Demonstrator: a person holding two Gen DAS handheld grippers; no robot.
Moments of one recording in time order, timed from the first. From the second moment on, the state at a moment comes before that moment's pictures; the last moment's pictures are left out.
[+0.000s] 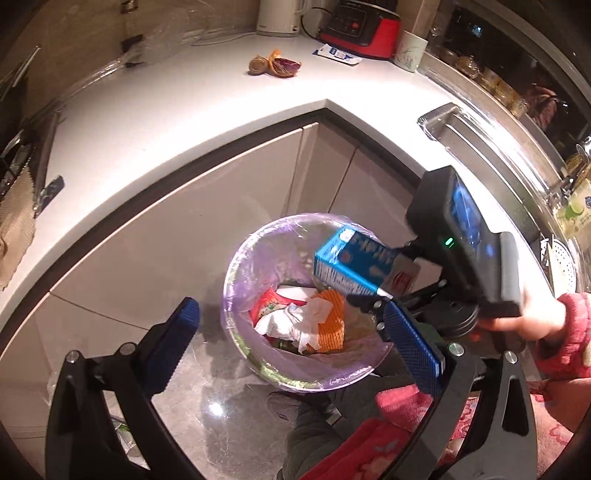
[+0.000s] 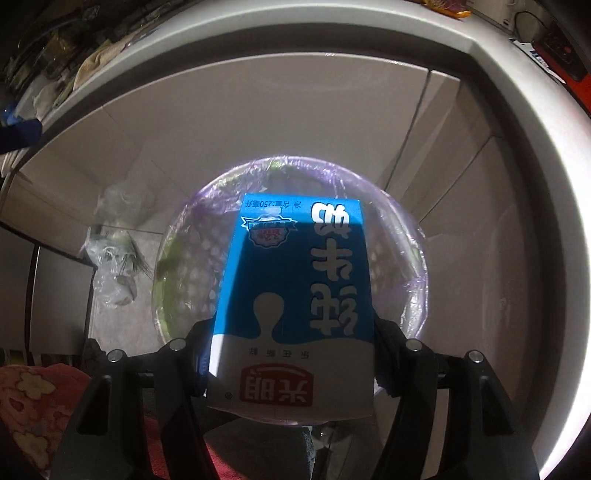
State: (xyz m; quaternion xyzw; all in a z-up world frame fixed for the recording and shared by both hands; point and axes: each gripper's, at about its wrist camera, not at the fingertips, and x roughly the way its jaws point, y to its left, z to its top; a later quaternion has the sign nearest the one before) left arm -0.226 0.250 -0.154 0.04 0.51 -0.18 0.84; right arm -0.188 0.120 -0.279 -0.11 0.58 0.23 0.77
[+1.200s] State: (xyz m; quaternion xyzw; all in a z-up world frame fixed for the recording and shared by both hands) left arm 0.098 0.014 -0.094 0.04 0.46 -0.24 0.86; right arm -0.073 -0.155 -0.104 -0.01 0.38 0.08 0.92
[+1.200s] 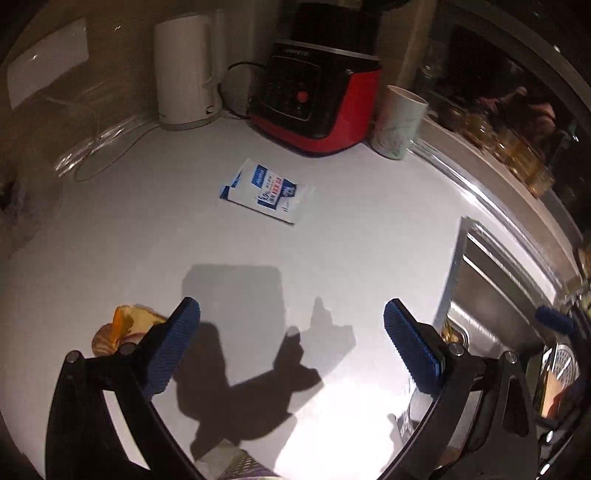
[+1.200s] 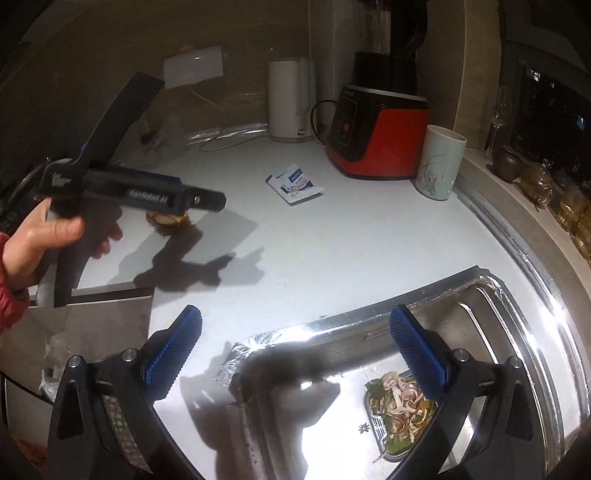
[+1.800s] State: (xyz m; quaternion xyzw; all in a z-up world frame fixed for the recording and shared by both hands) left arm 0.086 0.136 -0.120 -0.01 0.49 -0.11 0.86; right arm 0.236 -0.126 -0.181 -0.12 0.44 0.20 0.87
